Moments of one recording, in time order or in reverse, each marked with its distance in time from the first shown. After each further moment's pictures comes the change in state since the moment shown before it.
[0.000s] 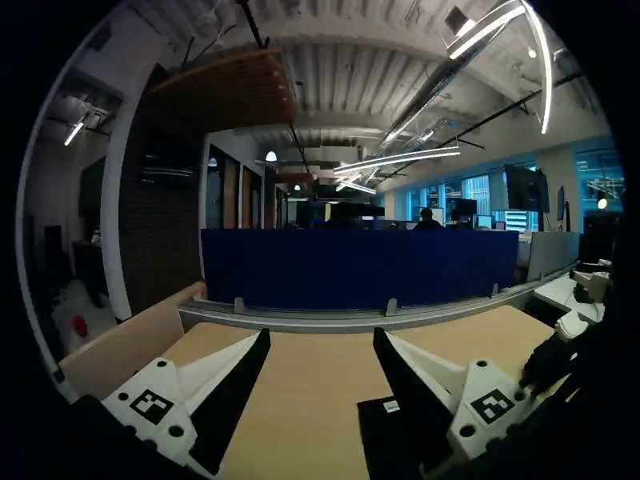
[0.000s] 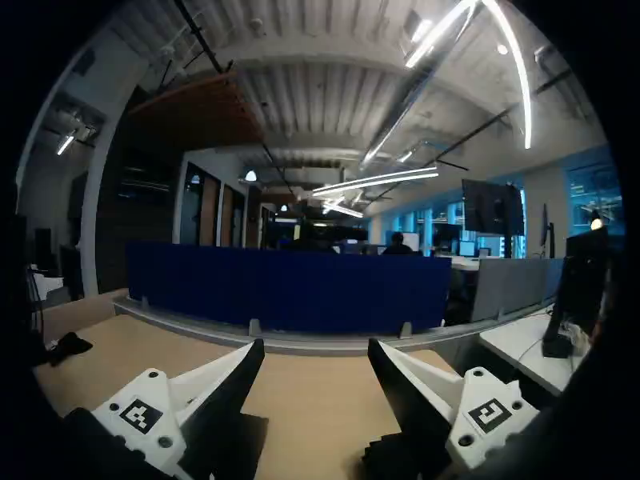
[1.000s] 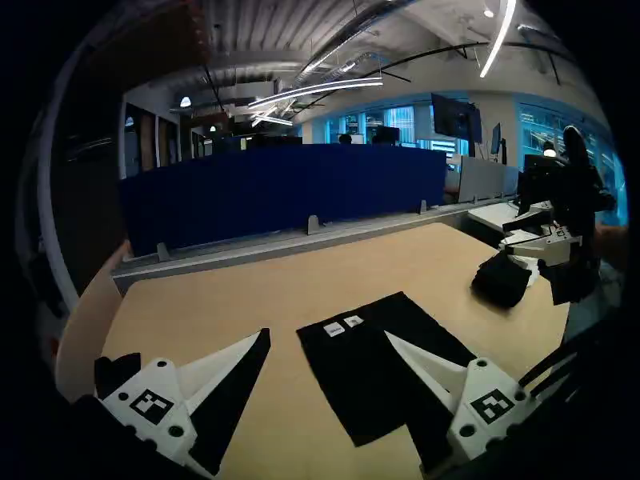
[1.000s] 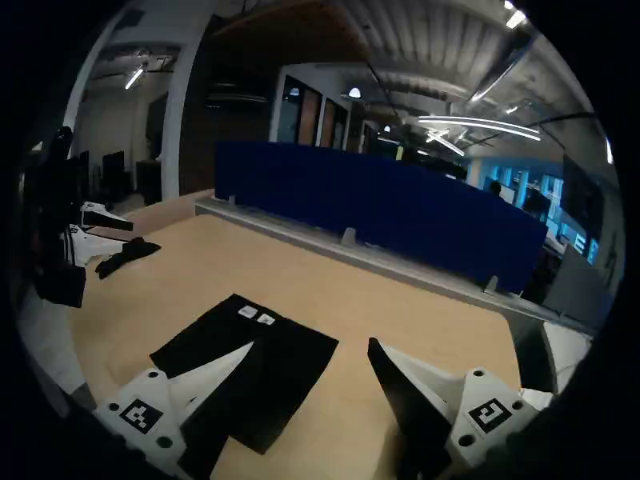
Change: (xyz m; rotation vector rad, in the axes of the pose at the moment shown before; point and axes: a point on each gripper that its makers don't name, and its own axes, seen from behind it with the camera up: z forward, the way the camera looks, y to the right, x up) left arm -0.120 0.088 -0.003 -0.347 -0.299 0.110; right arm -0.110 -0.111 0.011 0.390 -0.371 -0.166
